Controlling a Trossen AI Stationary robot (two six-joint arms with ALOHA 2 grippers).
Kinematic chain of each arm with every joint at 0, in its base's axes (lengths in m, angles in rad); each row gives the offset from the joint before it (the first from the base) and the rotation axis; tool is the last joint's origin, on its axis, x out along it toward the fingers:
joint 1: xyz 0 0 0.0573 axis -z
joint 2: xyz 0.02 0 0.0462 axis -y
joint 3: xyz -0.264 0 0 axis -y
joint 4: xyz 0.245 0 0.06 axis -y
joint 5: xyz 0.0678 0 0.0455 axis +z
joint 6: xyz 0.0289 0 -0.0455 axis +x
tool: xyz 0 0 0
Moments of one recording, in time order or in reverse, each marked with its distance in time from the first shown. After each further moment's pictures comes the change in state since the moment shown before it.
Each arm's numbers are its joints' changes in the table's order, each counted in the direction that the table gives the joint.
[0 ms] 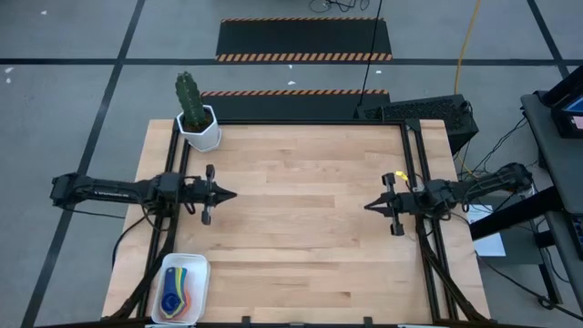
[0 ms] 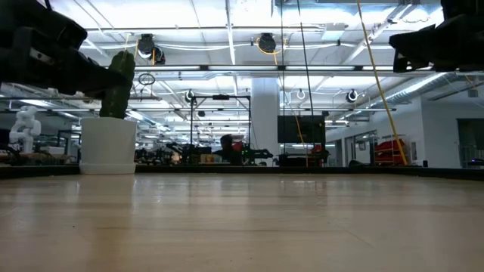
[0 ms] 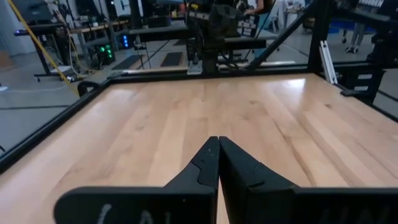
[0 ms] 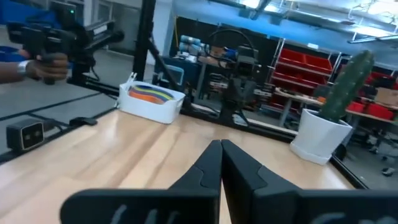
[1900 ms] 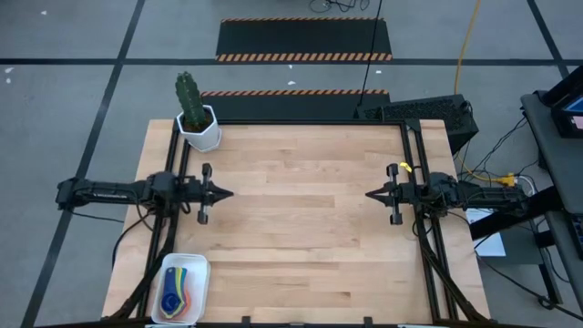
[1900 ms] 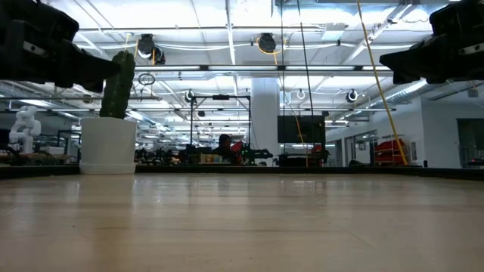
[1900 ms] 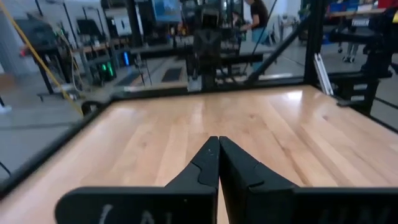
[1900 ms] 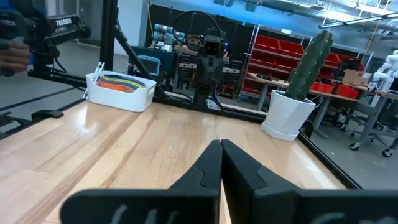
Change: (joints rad) left arm -0.002 0.125 0.001 -0.069 -0.013 0.030; right arm 0.276 0.234 -0.001 -0.259 0.154 0.037
